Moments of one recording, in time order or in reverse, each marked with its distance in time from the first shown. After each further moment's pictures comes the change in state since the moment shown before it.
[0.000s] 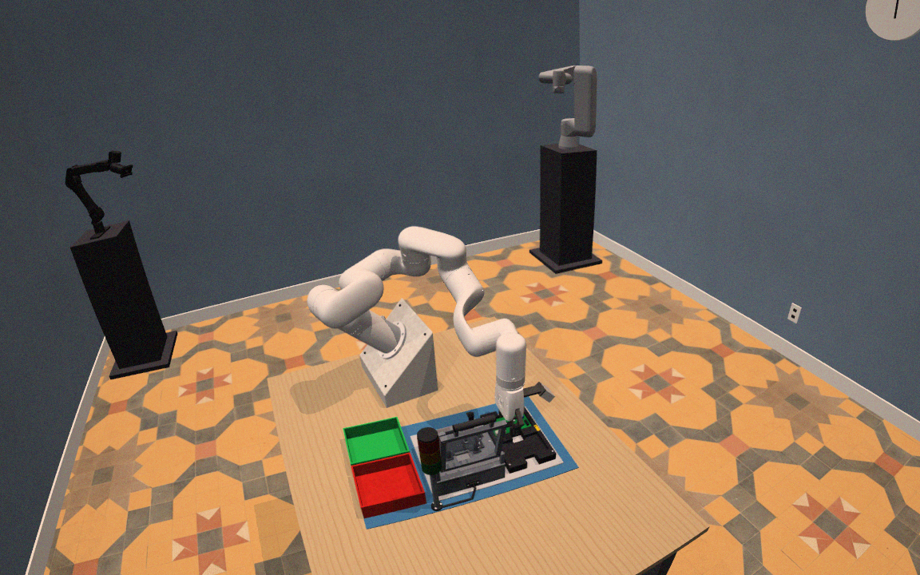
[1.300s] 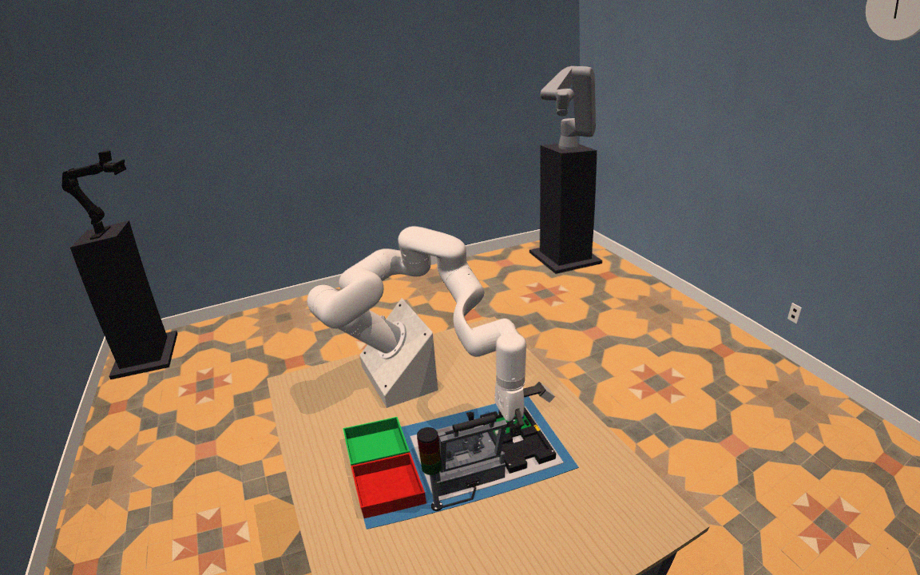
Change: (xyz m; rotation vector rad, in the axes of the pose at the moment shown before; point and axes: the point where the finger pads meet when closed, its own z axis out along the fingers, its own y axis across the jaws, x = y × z) arm 0.000 0.000 0.000 0.000 0.000 0.000
